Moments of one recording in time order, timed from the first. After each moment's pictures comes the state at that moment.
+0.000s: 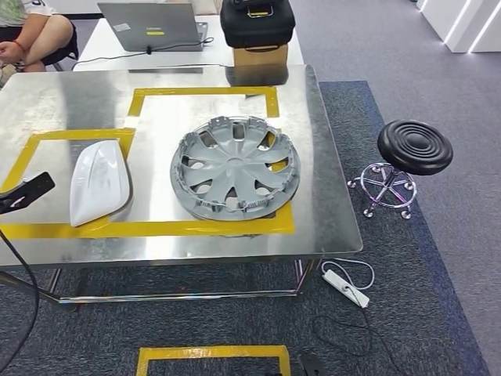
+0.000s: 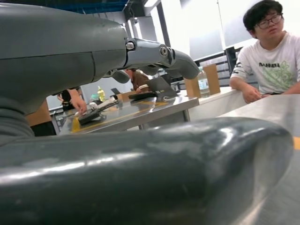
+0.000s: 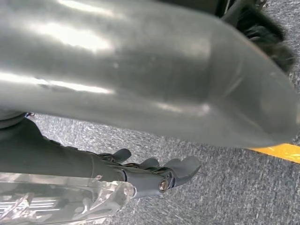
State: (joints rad) left arm -0.89 0.49 -0.38 -0.25 -1.05 0.41 -0.07; right arm -0.16 0.25 -1.07 -0.19 1.28 -0.10 -0.05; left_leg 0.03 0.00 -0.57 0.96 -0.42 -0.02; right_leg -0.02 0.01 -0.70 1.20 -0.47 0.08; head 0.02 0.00
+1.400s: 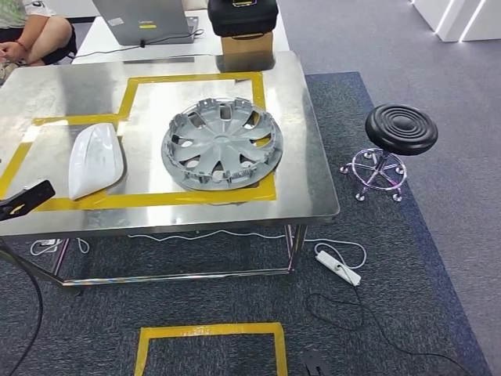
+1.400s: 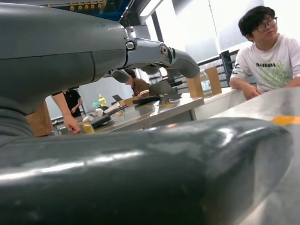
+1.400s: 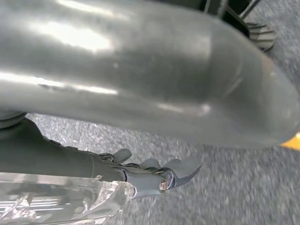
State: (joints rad) left arm -0.86 0.50 -0.36 -0.25 -1.09 0.40 -0.09; right arm -0.17 0.25 -1.07 -0.19 1.29 -0.09 -0.05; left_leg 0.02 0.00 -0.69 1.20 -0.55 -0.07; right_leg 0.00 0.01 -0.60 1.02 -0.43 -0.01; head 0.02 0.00
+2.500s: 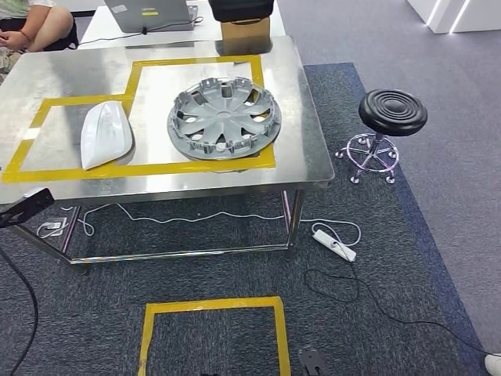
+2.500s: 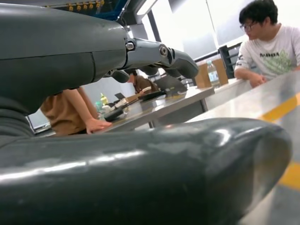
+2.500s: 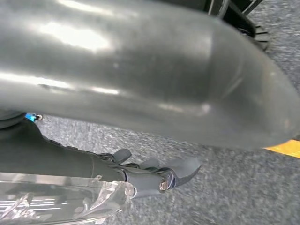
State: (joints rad) left arm -0.84 0.50 -0.36 -0.25 -1.11 0.39 -0.10; right arm -0.17 0.25 -1.07 -0.19 1.29 -0.09 -0.05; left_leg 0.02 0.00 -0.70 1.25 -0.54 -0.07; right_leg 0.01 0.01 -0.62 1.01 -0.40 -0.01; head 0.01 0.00
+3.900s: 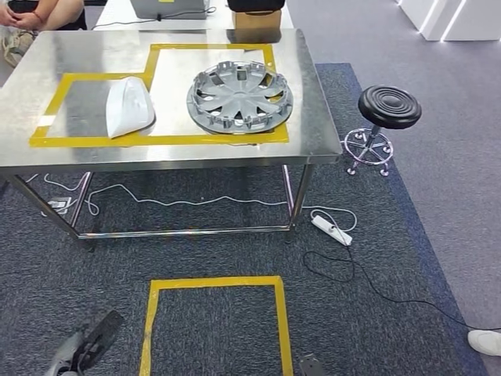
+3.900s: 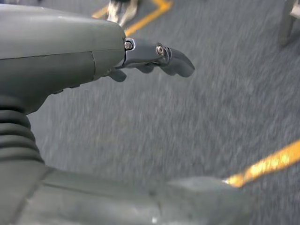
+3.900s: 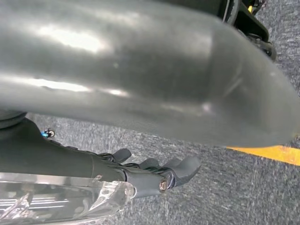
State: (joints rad) left arm -0.22 0.12 0.04 -0.23 -0.80 0.38 -0.12; right arm -0.13 0.25 -1.08 -0.19 1.26 -0.11 -0.07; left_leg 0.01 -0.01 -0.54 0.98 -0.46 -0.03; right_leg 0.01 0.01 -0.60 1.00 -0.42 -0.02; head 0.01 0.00
